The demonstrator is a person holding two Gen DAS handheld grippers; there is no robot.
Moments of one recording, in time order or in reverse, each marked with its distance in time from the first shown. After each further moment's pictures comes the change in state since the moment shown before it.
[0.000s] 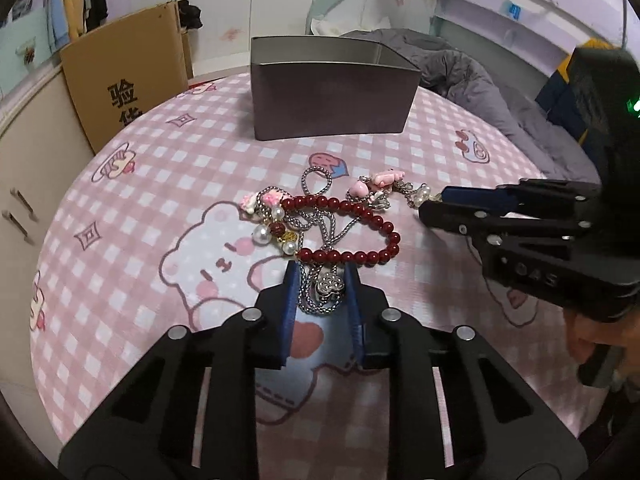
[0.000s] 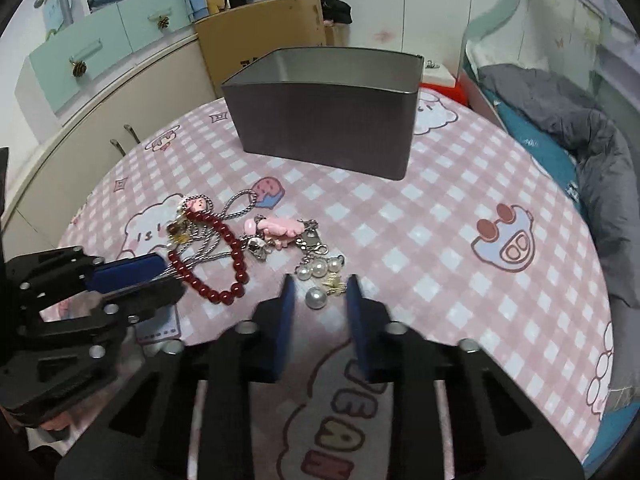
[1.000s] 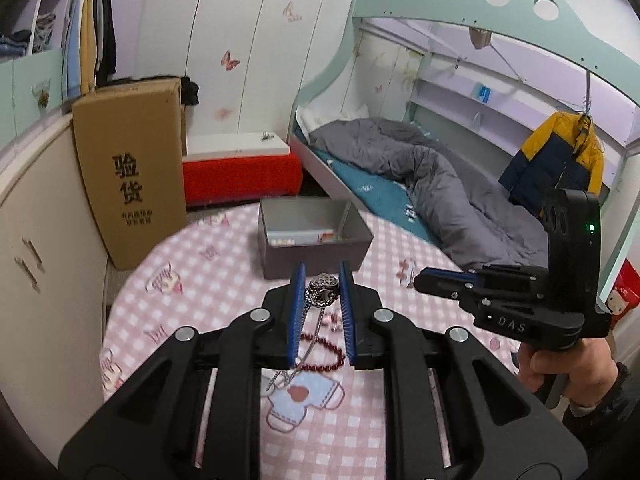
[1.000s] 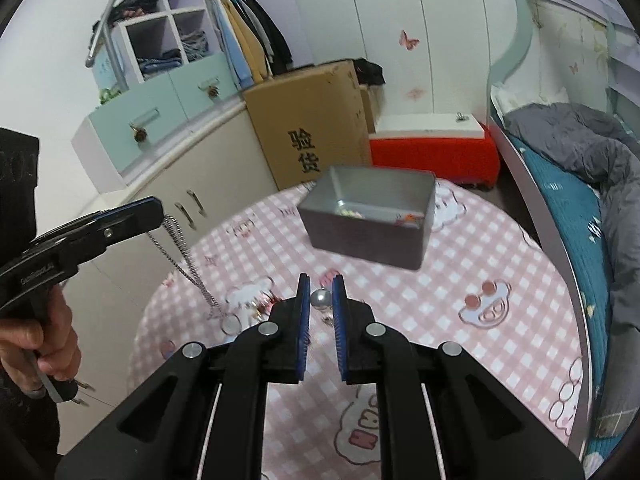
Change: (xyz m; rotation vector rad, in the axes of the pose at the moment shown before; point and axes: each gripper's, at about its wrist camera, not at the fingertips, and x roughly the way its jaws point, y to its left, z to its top) left arm -0.135 0.018 0.065 -0.033 -0.295 -0.104; right arm -0.104 0.001 0.039 0.016 -0.208 0.196
